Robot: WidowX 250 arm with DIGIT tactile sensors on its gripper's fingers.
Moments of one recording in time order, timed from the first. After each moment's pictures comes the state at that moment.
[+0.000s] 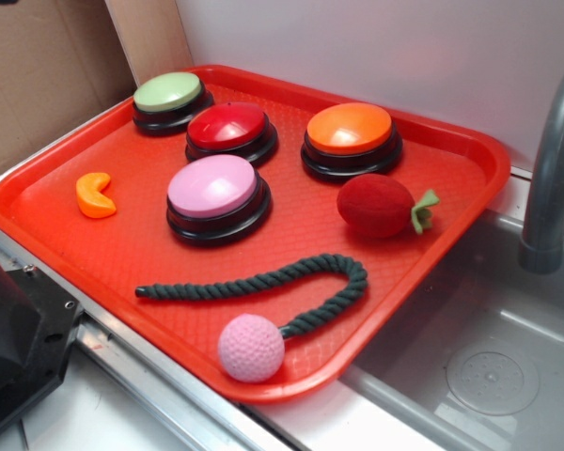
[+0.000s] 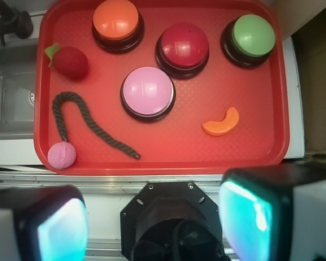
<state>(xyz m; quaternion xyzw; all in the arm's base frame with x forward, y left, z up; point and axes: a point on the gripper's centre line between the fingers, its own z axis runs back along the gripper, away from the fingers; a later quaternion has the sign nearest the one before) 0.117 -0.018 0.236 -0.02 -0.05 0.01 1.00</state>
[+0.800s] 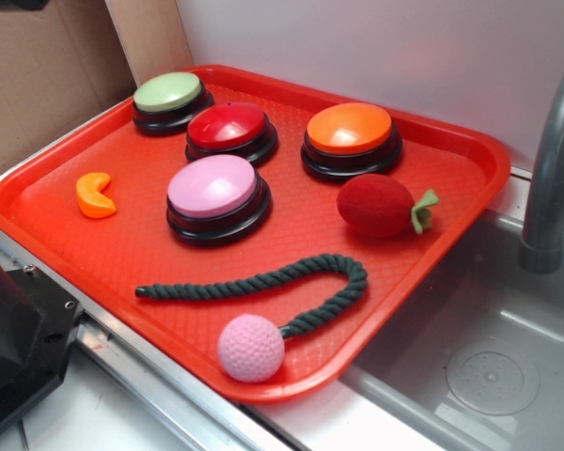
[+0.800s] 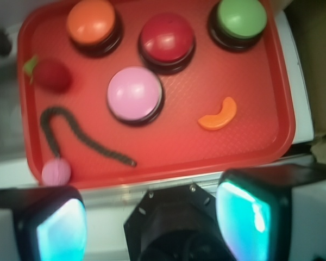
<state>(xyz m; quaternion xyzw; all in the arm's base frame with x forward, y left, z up) 0.133 0.012 0.217 -0.05 -0.04 0.12 0.99</state>
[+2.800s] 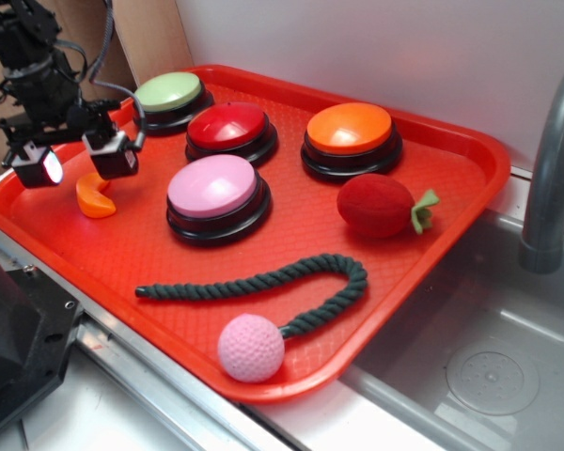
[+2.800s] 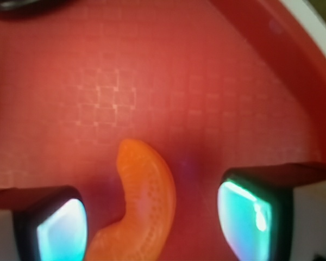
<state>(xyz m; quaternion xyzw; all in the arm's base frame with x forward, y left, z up) 0.165 0.112 0.023 -0.02 -0.01 0.37 0.93</state>
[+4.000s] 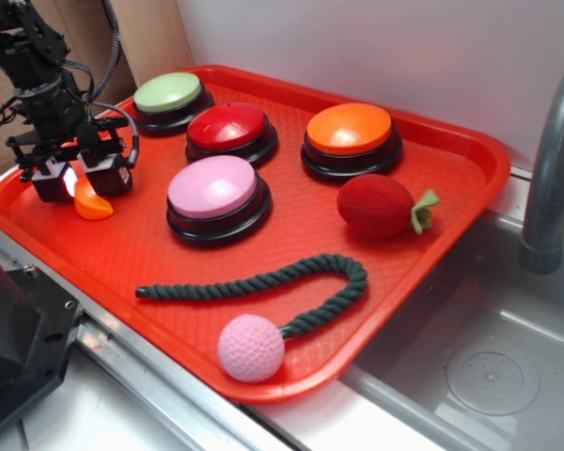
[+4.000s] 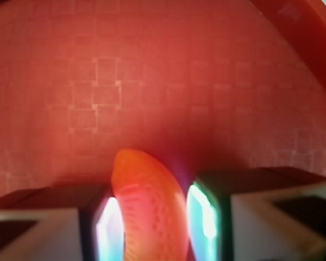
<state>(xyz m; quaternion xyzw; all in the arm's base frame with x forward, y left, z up) 0.168 0.114 0.010 -0.02 -0.01 0.39 0.92</state>
